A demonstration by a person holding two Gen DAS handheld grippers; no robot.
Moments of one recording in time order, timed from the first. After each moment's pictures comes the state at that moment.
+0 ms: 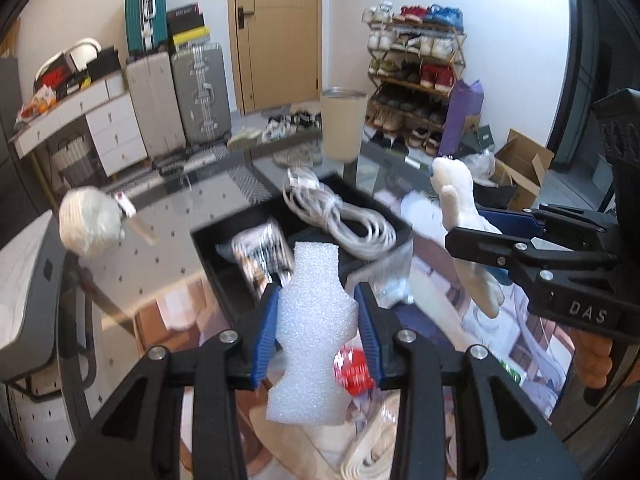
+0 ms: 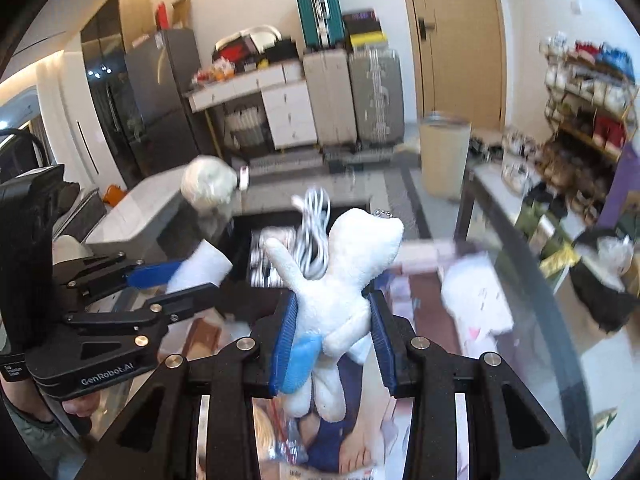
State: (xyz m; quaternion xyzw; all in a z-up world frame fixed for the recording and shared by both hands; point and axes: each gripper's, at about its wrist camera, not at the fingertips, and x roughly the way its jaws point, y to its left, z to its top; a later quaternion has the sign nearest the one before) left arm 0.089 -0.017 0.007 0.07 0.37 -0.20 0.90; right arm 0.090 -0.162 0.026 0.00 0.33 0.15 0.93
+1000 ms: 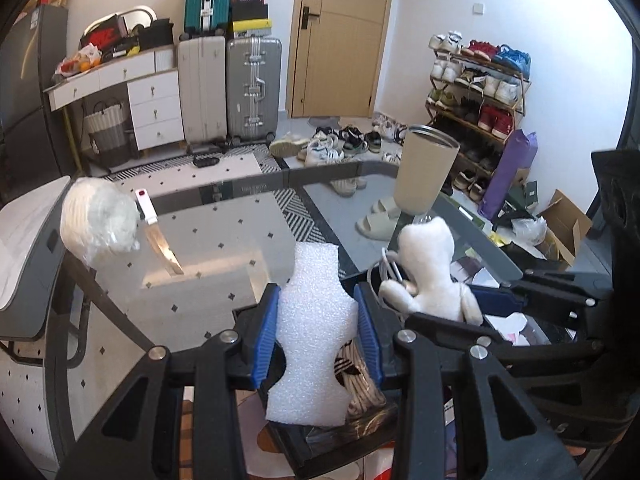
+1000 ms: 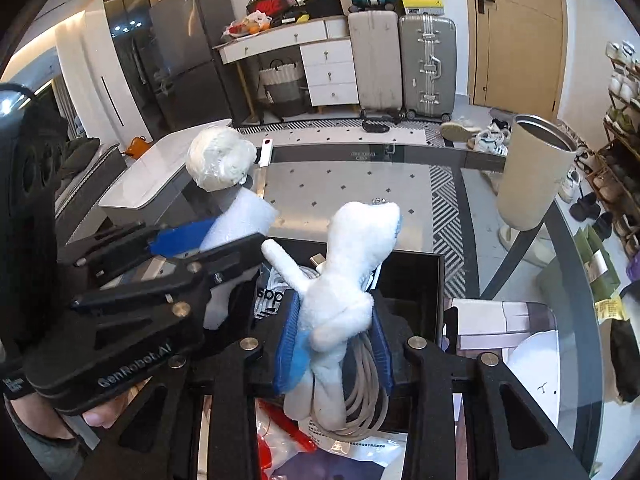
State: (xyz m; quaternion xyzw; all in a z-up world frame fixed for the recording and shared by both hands) left arm 0.194 0.006 -0.002 -0.02 0.35 -0.12 0.93; right arm 0.245 -0.104 0.011 -0.03 0.43 0.22 0.88
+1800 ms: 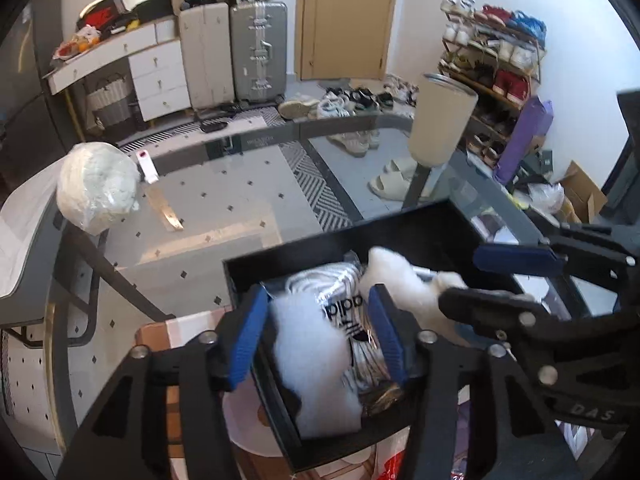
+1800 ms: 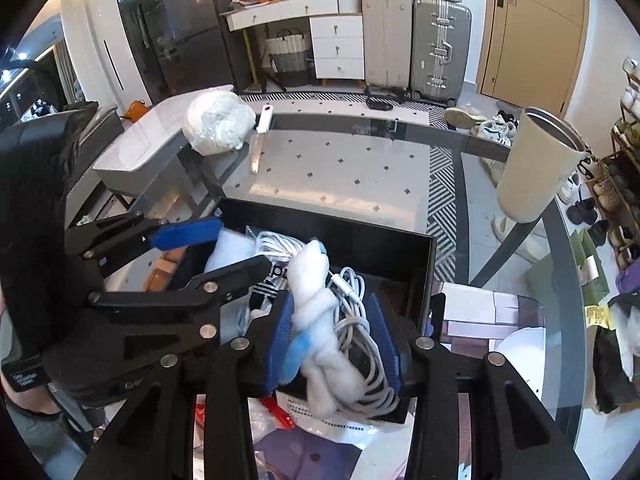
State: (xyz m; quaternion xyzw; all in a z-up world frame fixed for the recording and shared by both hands) left arm 0.193 -0.007 -0.031 0.01 0.42 -0.11 0.90; right arm 0.236 -0.114 -0.001 -0.09 0.45 0.23 0.86
